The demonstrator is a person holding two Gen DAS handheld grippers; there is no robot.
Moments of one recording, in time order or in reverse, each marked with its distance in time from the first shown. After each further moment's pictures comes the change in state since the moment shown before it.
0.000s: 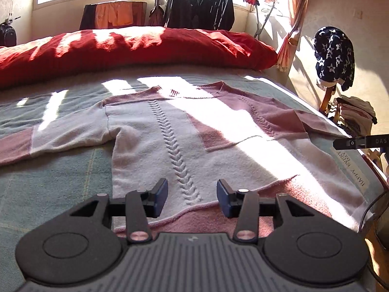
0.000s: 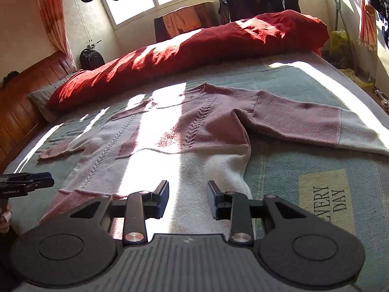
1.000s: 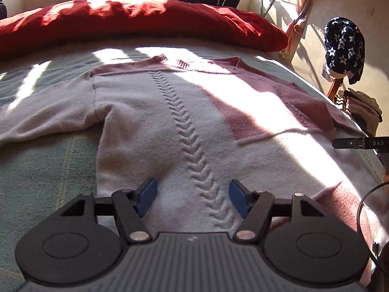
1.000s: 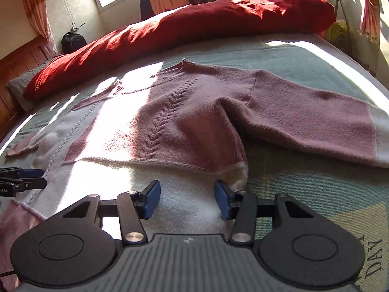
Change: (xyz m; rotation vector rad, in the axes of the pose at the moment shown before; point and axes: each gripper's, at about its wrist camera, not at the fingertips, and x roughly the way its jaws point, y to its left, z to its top) left arm 0.059 0.043 -0.011 -0.015 0.101 -0.028; right arm 0.064 -0.043 0.008 -0.022 0.062 -0.087
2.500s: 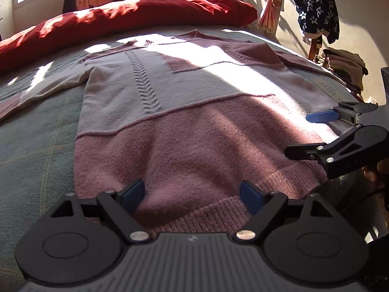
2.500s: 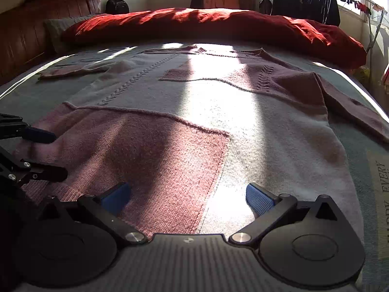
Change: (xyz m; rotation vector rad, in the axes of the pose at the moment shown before) left arm -0.085 -0.086 -0.101 0.135 0.033 0.057; right arm -0.035 0.150 -0.130 -0.339 0.001 -0.070
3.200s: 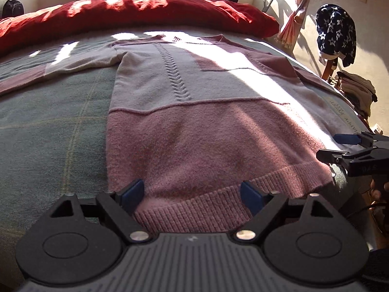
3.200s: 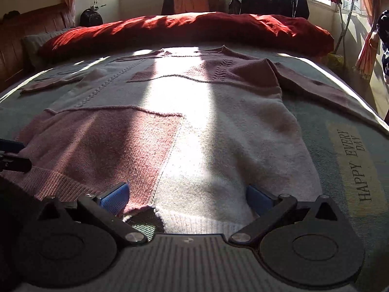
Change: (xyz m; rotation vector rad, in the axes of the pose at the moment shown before) left arm -0.021 0.027 -0.014 -0.156 -0.014 0.014; right arm -0.025 -0.026 -0.025 0.102 -0.034 -0.084
